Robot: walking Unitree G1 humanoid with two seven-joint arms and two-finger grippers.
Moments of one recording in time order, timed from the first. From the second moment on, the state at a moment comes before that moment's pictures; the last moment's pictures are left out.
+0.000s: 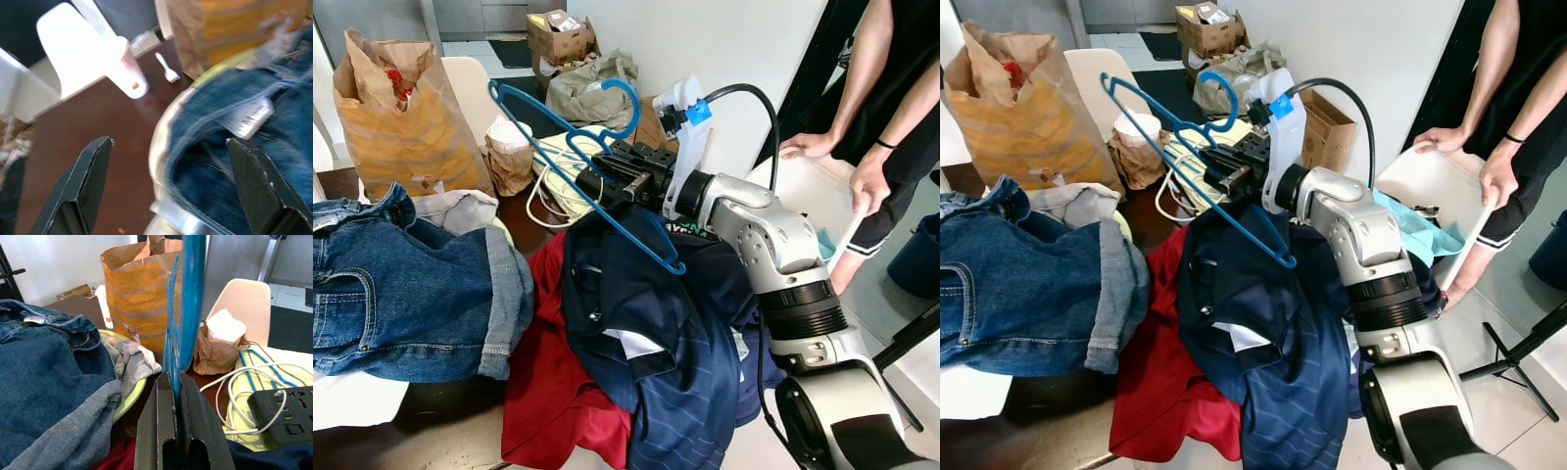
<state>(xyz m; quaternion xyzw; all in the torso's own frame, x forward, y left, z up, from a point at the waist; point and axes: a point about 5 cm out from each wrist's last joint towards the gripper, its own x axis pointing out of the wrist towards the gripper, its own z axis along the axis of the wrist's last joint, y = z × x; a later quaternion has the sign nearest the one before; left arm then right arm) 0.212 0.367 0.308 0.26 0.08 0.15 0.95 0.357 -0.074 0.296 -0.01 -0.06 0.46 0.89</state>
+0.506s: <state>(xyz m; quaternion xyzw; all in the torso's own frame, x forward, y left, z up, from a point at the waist) 0.244 0.386 0.267 0.14 0.06 0.15 0.98 0.355 -0.076 0.300 -0.02 -0.06 0.46 0.89</state>
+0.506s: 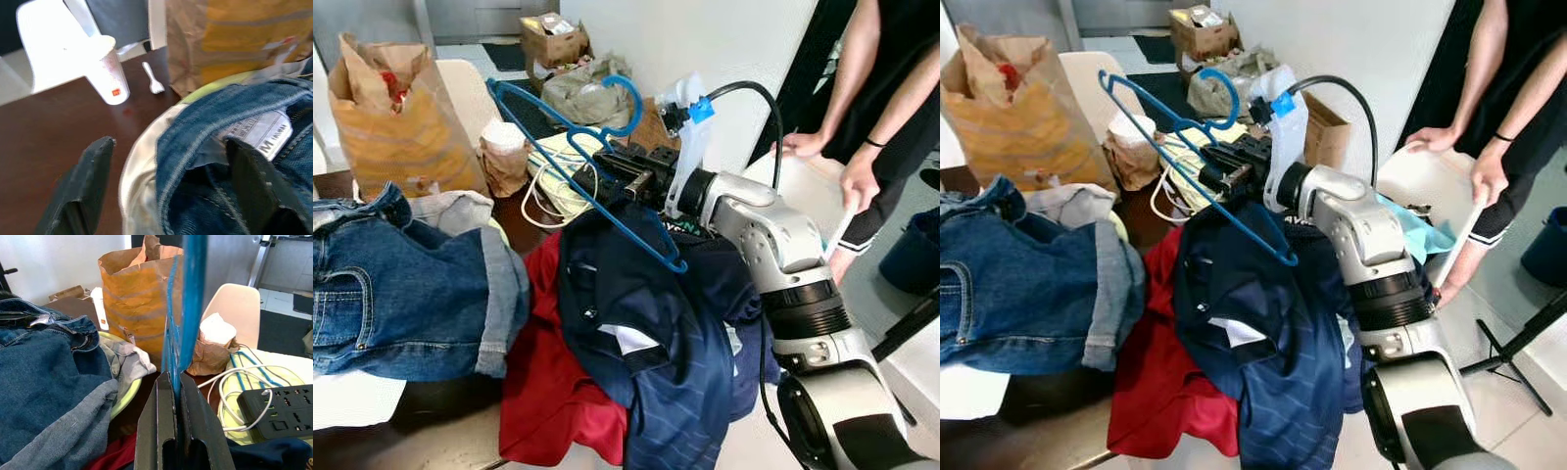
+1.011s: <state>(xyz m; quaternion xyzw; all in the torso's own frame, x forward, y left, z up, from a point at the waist) 0.252 0.387 0.262 0.12 0.05 0.14 0.98 0.355 -0.077 0.301 -0.02 -0.06 0.46 0.89</state>
